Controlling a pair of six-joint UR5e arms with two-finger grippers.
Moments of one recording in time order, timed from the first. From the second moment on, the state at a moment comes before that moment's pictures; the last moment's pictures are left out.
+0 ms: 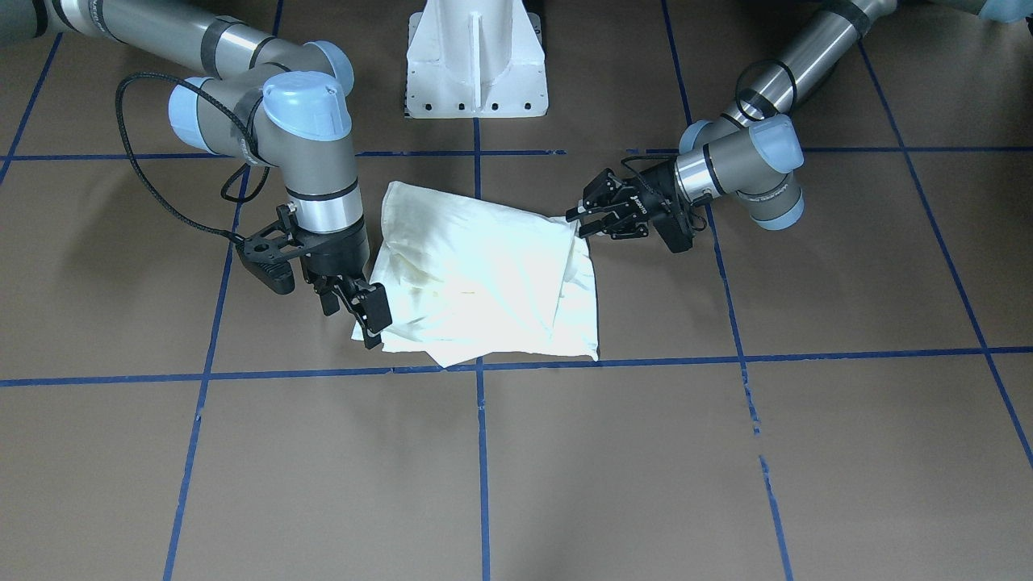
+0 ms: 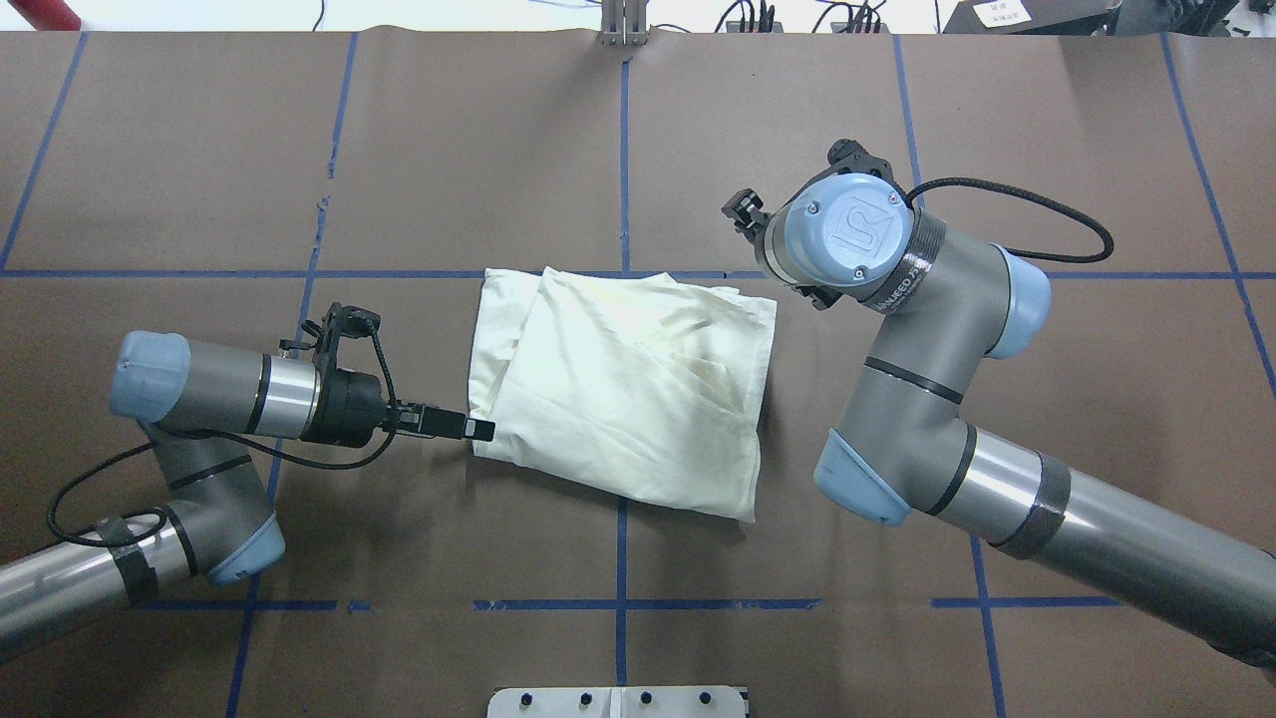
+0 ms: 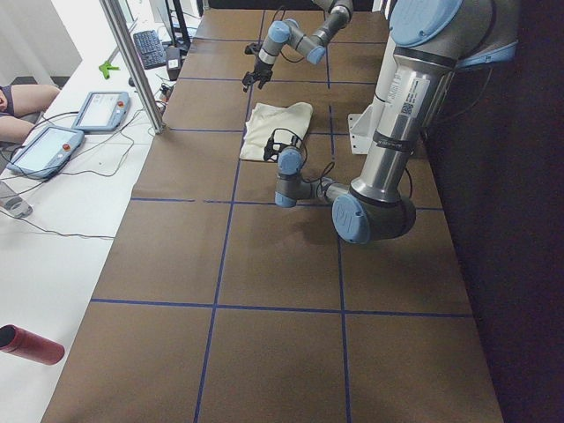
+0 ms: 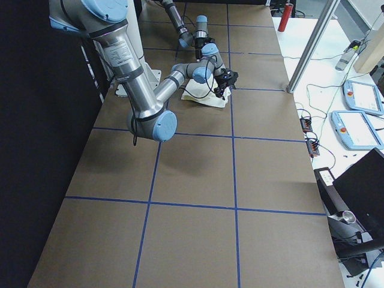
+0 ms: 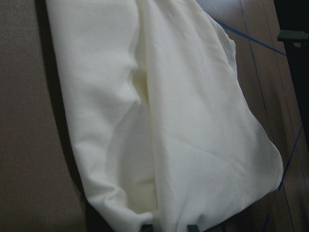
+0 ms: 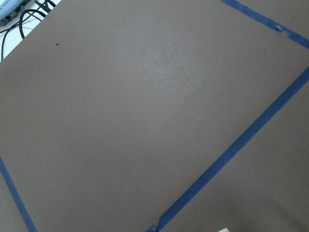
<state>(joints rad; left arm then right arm) -0.57 -1.95 -1.27 -3.24 -2.10 -1.37 0.62 -0.99 1.64 -1.37 1.56 1.94</state>
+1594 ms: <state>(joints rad) -0.46 -1.96 -1.44 -3.00 -1.93 -1.50 0.62 -0.99 1.64 -1.37 1.56 1.95</state>
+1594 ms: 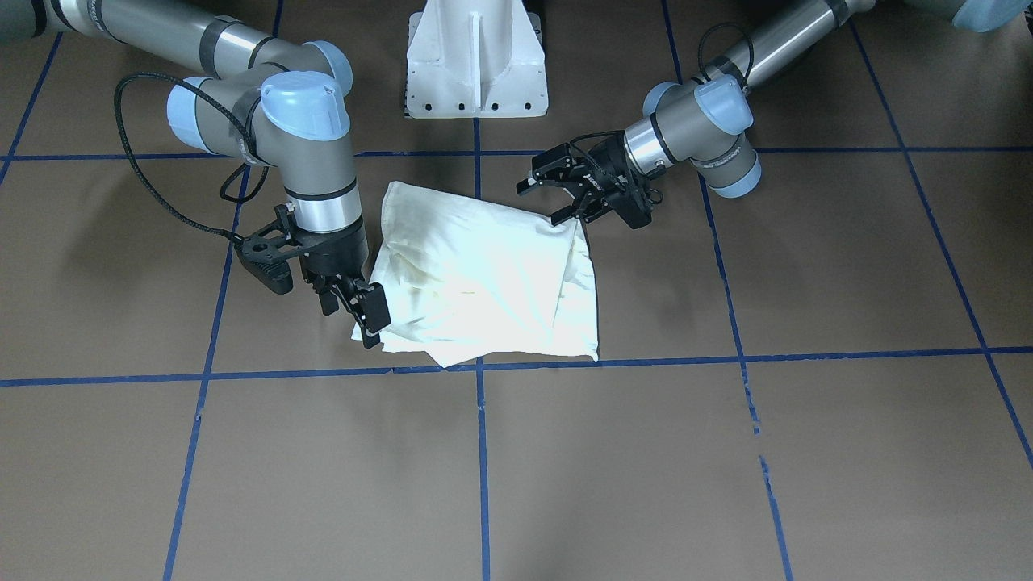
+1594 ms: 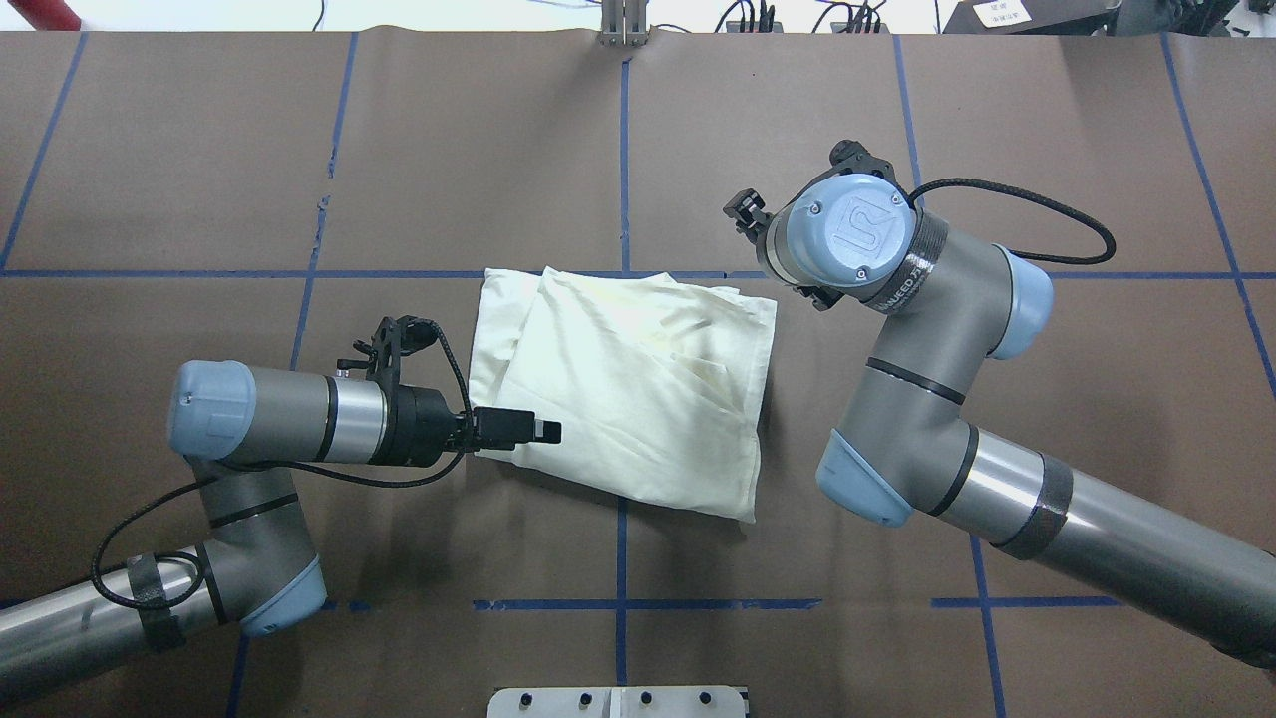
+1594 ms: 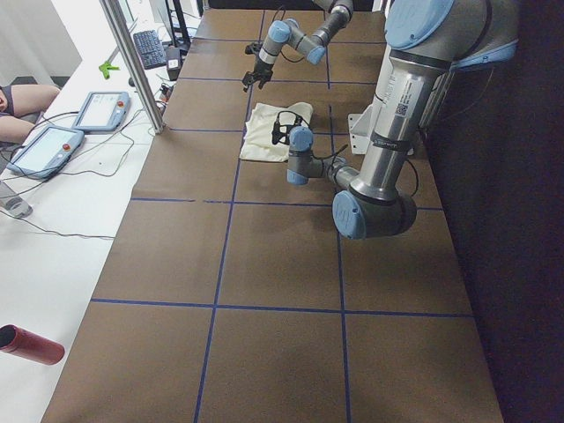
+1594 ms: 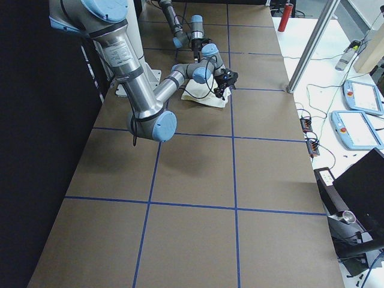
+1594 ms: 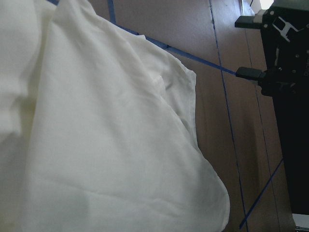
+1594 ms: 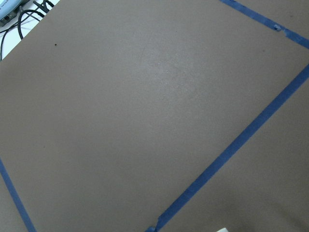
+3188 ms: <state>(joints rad) -0.55 -1.94 -1.56 -2.75 -1.94 -1.39 0.67 -1.03 1.72 -1.39 1.68 1.77</state>
